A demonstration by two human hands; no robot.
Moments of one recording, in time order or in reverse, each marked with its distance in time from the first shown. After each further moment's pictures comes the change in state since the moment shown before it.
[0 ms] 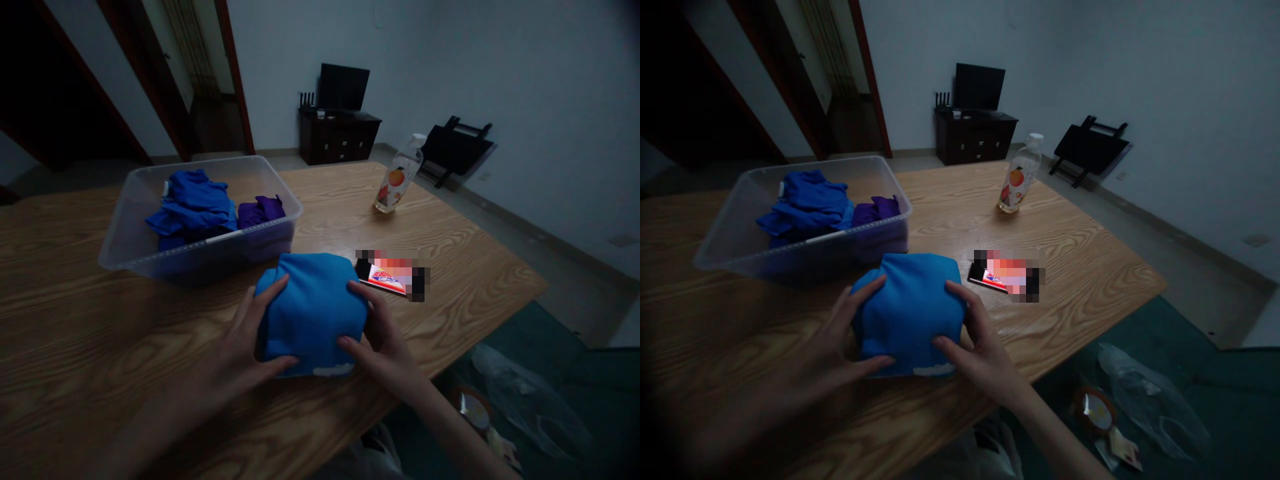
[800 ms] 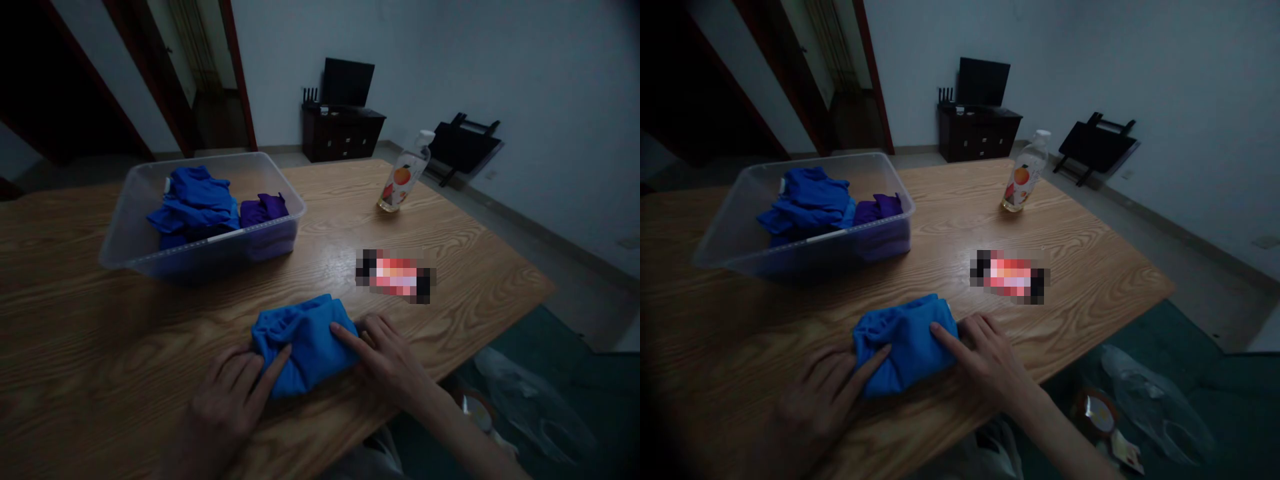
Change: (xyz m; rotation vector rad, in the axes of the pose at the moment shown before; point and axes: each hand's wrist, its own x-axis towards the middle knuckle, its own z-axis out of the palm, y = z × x) left_hand -0.059 -0.006 0.023 0.746 0.211 0.566; right_hand -0.004 0.023 -0.022 -1.141 -0.158 -0.697
